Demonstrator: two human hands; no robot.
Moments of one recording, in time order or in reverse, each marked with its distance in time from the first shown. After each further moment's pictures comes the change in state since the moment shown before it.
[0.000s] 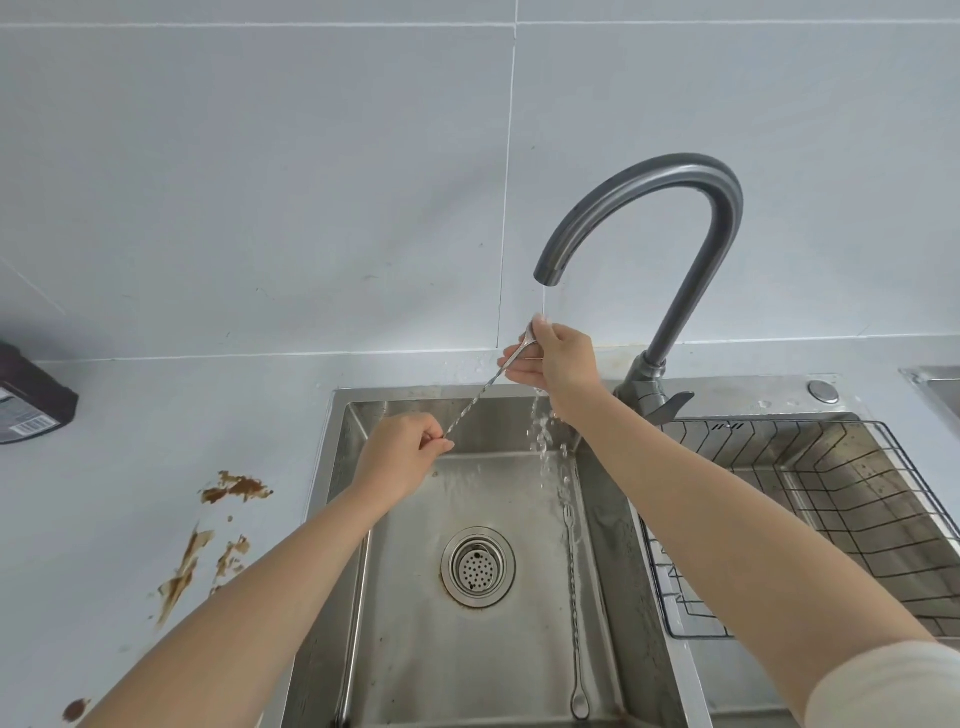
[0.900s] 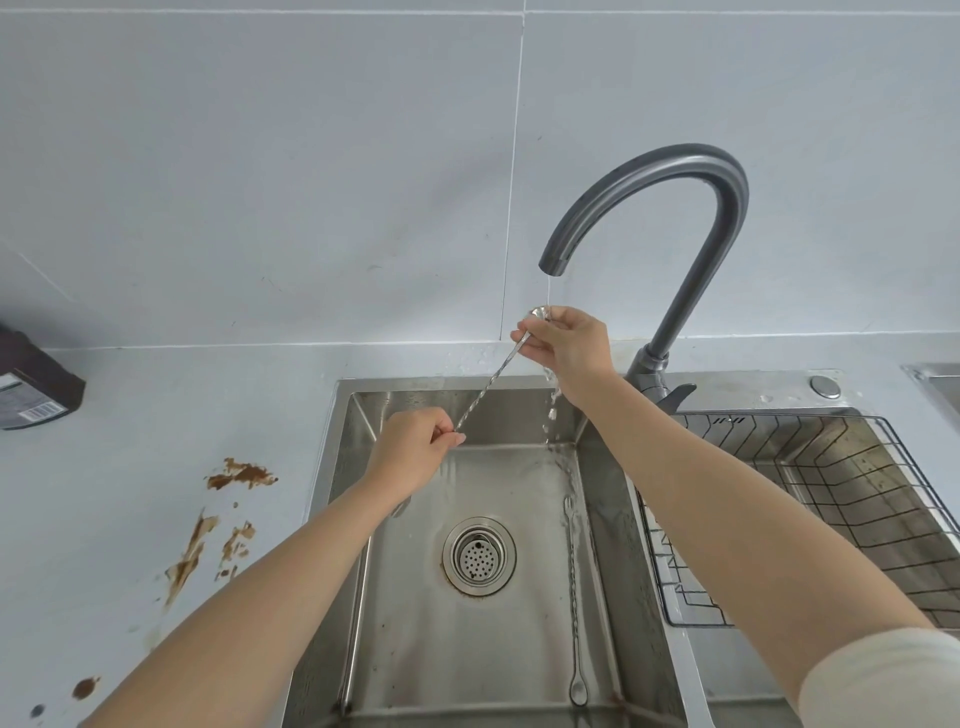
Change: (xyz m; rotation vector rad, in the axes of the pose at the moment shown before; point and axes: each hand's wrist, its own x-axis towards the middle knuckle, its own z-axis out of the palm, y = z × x) left_hand -0.004 0.004 0.006 -0.040 -0.022 -0.011; right_hand 0.000 -0.003 -0.009 0.126 -0.066 -0.084
